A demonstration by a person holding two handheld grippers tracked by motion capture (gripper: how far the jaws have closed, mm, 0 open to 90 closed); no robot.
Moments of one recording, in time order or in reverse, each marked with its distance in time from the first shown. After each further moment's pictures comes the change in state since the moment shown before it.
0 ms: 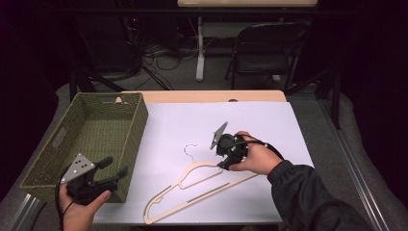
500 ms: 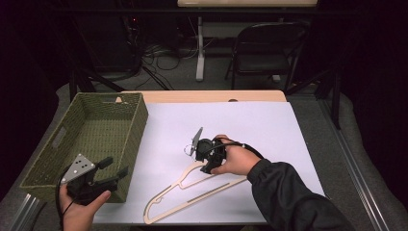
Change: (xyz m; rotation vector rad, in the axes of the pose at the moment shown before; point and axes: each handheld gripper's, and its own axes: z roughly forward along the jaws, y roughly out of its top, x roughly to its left) left arm 0.000 -0.001 0.000 0.001 0.000 0.001; right arm 0.020 0.045 0.028 0.021 0.059 -0.103
